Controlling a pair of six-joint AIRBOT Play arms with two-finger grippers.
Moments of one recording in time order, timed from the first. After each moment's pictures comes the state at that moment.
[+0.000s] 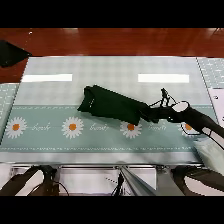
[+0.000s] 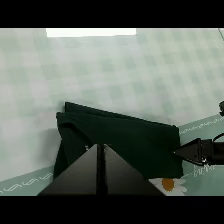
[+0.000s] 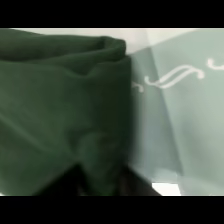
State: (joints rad) left arm 0.24 -0.99 1.39 0.82 -1.33 -1.24; right arm 0.20 -1.30 0.61 -0.55 0.63 1.44
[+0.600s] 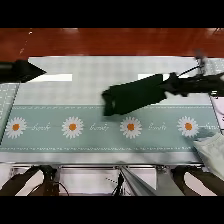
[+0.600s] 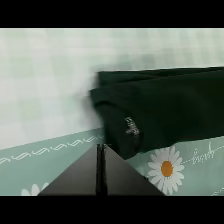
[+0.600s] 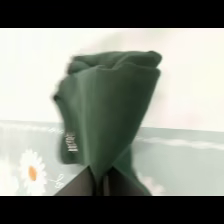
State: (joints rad) left arm 0.21 -1.00 1.18 0.82 -1.26 -1.24; right arm -0.13 -1.08 1.03 -0.81 1.13 1.48
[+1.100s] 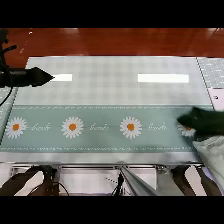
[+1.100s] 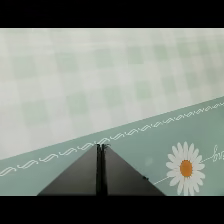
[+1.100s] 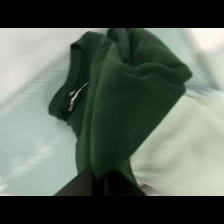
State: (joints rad) left arm 0.16 -1.02 1.08 0.82 -1.15 -1.13; right arm -0.80 -0.82 1.35 -1.50 1.77 1.61
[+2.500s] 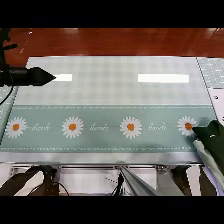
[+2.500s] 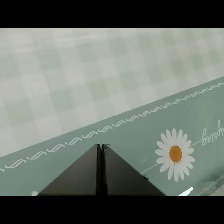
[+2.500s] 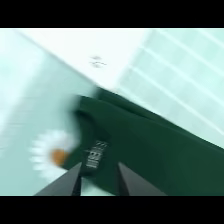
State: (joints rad) left arm 0.15 -1.03 1.13 0.78 -1.24 -1.08; right arm -1.12 -0.73 1.38 -1.34 1.65 1.49
